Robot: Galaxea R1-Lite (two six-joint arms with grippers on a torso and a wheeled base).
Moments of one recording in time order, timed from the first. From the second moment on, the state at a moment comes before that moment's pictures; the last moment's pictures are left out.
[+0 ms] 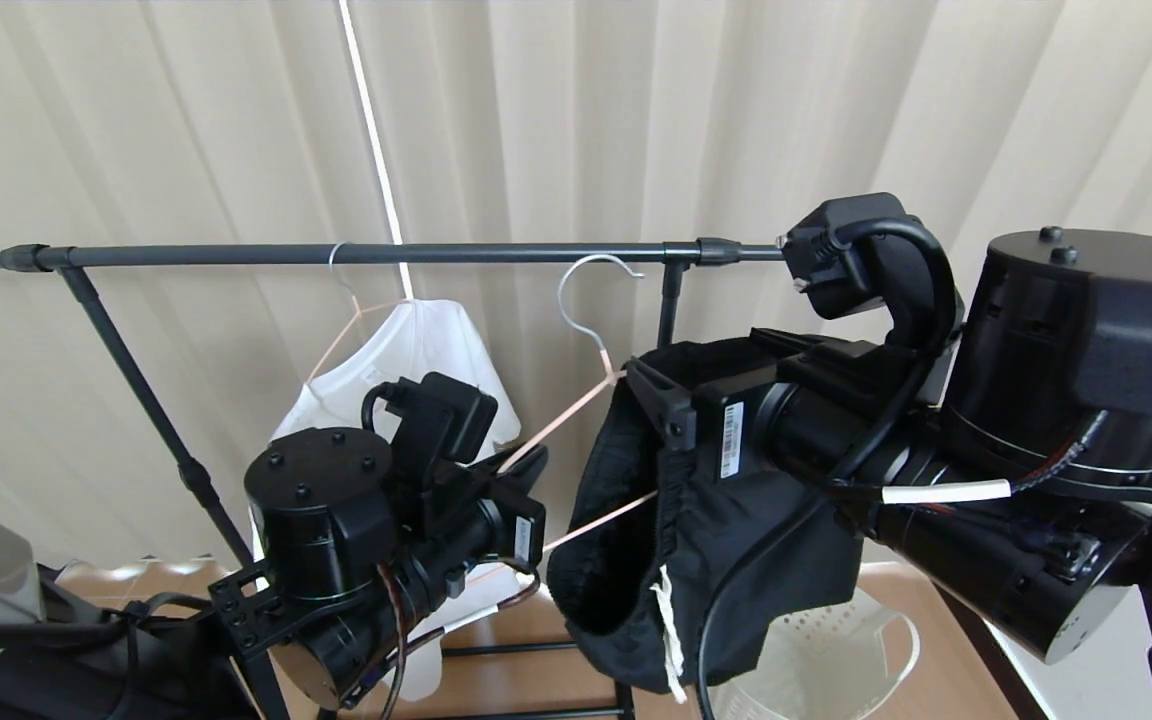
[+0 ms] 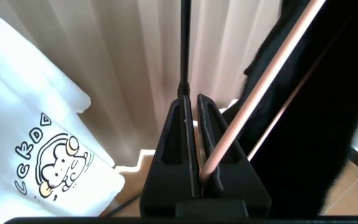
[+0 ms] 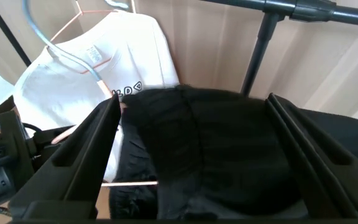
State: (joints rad) left arm -0.73 1.83 -0.53 -1.19 0.21 0.04; right arm 0.92 1.62 -0.91 -0.57 -0.53 0.09
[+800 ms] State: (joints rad) left arm -0.70 1.89 -0.41 -1.46 0.11 0.07; right arm 0.81 1.38 -0.79 -0.40 -0.17 -0.32
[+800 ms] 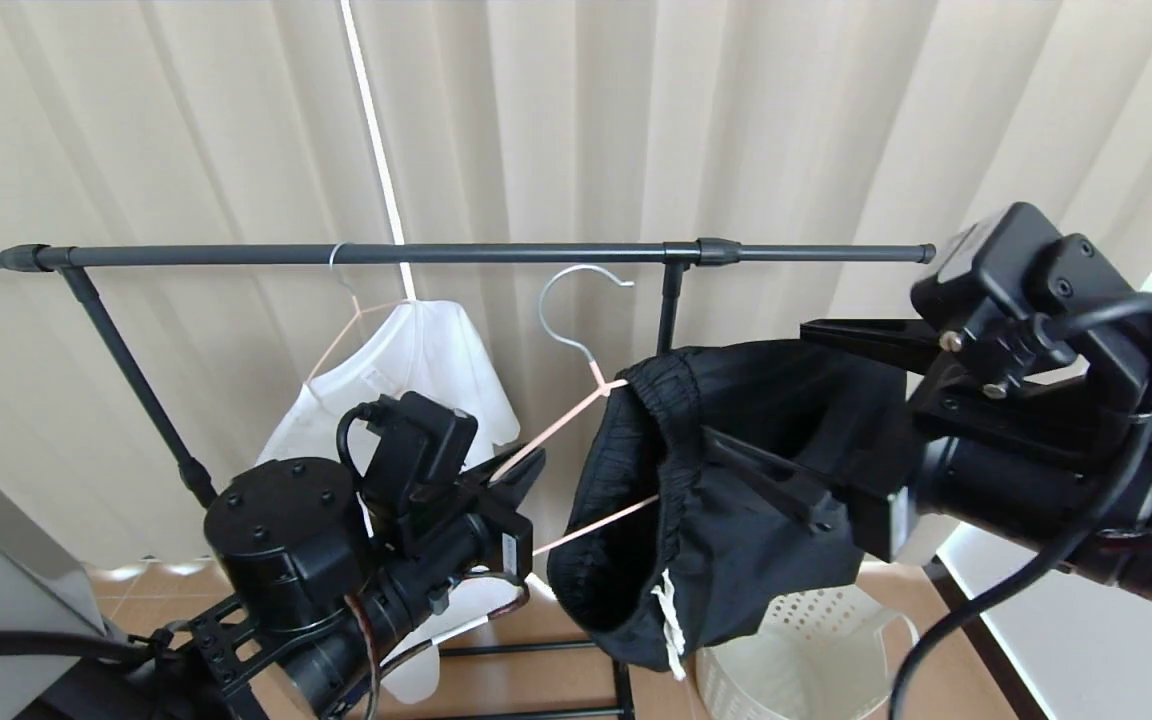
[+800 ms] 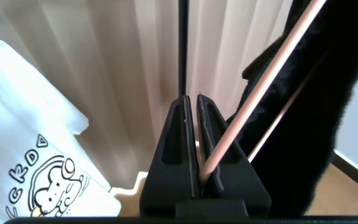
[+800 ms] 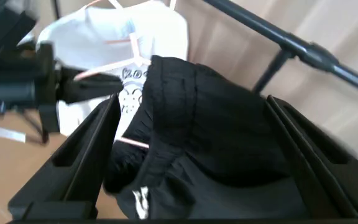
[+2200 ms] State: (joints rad) left arm -0.68 1.96 -0.15 -1.57 0.00 0.18; right arm 0.57 1.62 -1.17 0.40 0.47 -0.59
